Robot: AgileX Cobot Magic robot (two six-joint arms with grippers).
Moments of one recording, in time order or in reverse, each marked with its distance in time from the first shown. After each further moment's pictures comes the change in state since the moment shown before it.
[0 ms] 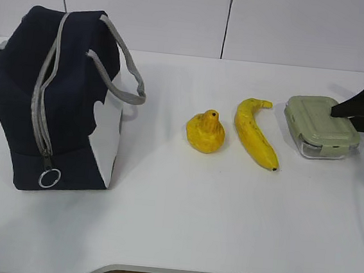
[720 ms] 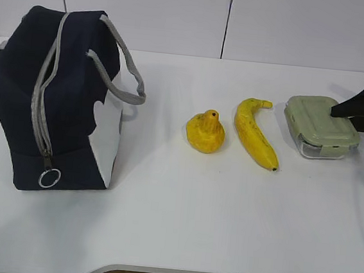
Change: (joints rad) left arm 0.000 0.000 0.000 0.000 0.000 0.000; right arm 0.000 0.000 0.000 0.002 0.000 0.006
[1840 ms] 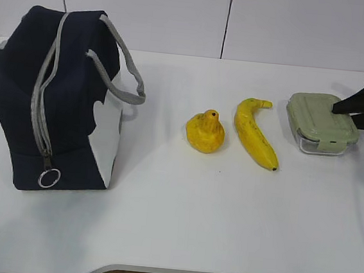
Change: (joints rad) left arm 0.000 0.000 0.000 0.000 0.000 0.000; right arm 0.000 -0.007 0.000 0.021 -0.025 0.064
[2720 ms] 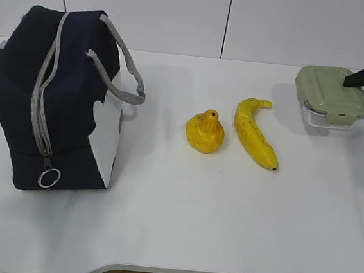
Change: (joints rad) left arm 0.000 0.234 -0.021 -0.111 -0.329 0.000; right arm 0.000 -0.110 0.000 0.015 0.000 0.078
